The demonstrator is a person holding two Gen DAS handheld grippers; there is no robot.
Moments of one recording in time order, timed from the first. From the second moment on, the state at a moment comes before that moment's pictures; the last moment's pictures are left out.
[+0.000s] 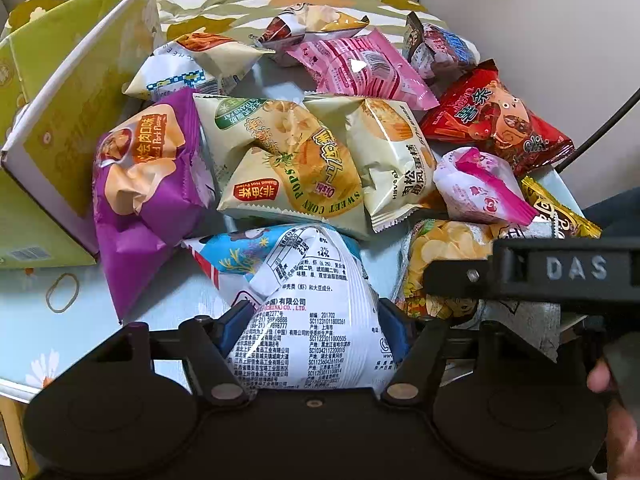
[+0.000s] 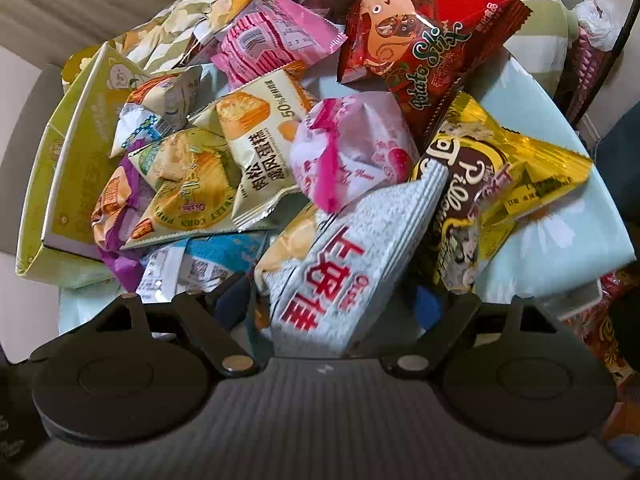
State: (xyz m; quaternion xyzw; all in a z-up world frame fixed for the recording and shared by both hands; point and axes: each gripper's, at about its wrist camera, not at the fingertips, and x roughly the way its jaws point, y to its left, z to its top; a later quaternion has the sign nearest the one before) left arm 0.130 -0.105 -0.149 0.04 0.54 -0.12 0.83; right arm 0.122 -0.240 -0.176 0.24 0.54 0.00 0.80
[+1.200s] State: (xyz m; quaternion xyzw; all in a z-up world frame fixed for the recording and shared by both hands) left arm 0.072 -0.060 -0.059 0.04 0.43 -0.11 0.89; right arm 0.087 -0.200 -0.097 0.21 0.47 0.04 0.86
